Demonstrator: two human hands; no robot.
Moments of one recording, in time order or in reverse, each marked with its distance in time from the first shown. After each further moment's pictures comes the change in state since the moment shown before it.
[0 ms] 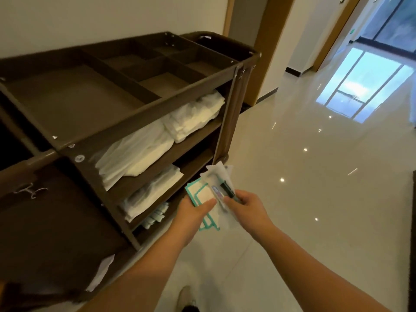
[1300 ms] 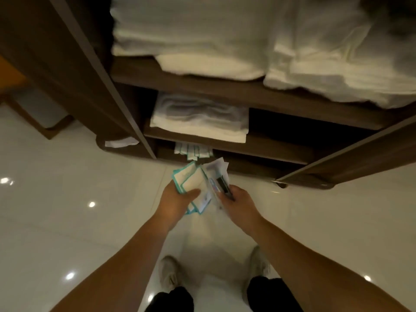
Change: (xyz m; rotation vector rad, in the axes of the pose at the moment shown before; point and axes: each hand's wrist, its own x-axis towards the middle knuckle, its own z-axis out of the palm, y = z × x) left_hand 0.236 -0.230 0.024 -0.318 1.068 -0.051; right_hand 0.376 0.213 0.060 -0.563 -0.999 -0.127
